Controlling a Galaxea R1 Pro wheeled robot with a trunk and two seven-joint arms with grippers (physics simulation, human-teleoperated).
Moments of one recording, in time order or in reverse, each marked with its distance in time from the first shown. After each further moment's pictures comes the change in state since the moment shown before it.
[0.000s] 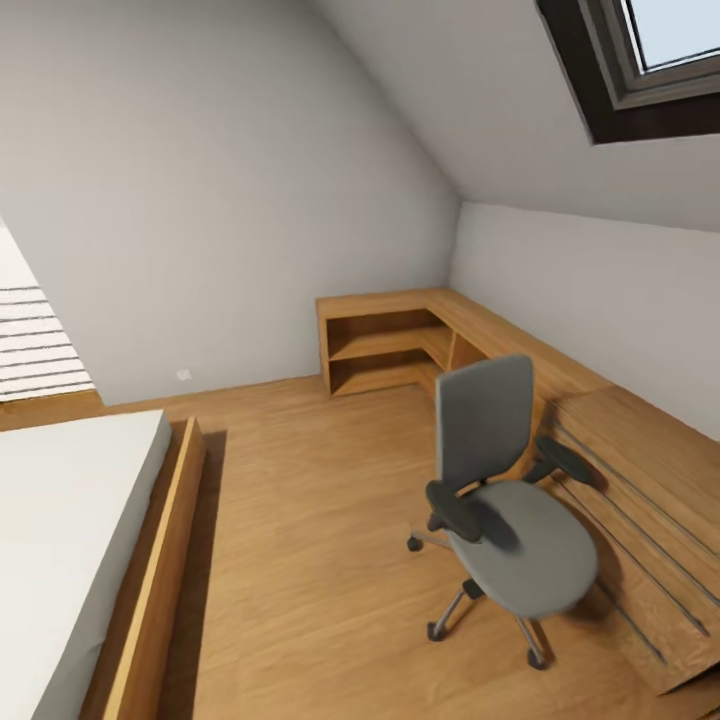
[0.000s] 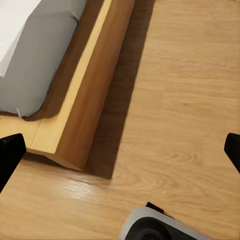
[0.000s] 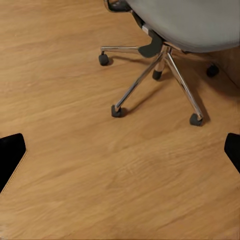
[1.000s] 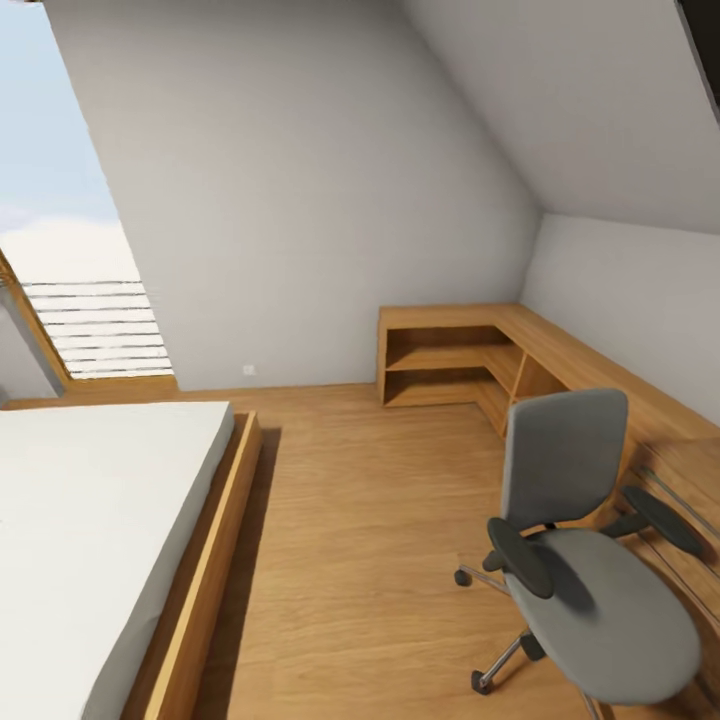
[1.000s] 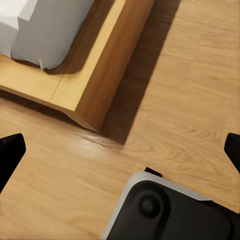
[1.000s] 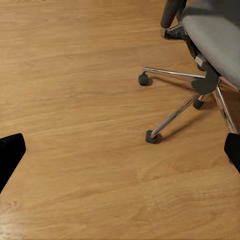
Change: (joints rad) left arm 0.000 0.000 -0.005 -0.002 -0.010 0.171 -0.006; right arm 0.000 0.008 -0.004 0.000 -0.003 -0.005 -0.001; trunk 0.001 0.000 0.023
